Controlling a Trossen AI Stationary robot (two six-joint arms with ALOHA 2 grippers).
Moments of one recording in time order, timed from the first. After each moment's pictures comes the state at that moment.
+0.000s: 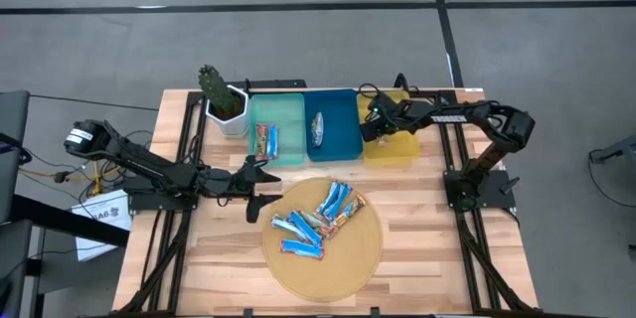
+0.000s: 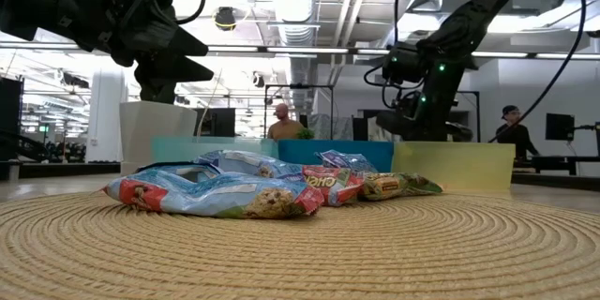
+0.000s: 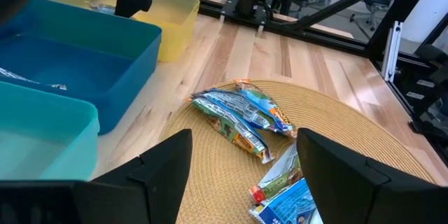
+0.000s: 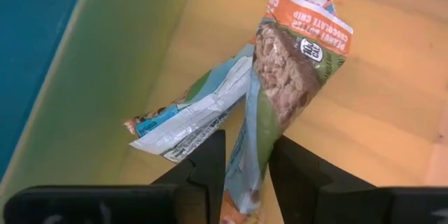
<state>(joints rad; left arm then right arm) -0.25 1.08 0.28 0.53 -0.33 -0.33 -0.59 1.62 0.83 -0.36 0.18 0.51</state>
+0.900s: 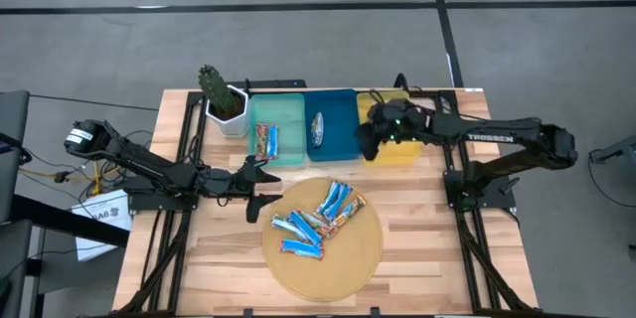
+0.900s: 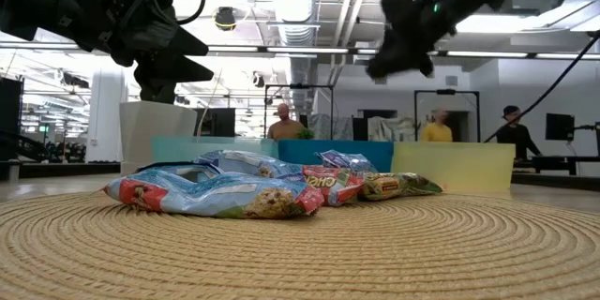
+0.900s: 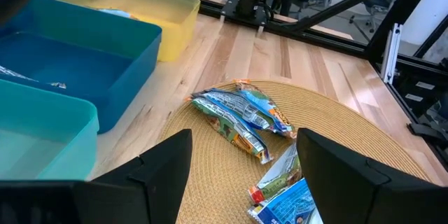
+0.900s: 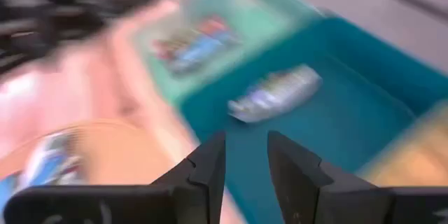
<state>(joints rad) -0.25 1.08 0.28 0.53 -0.33 -0.34 -0.29 1.23 0.83 -0.19 0.03 0.23</state>
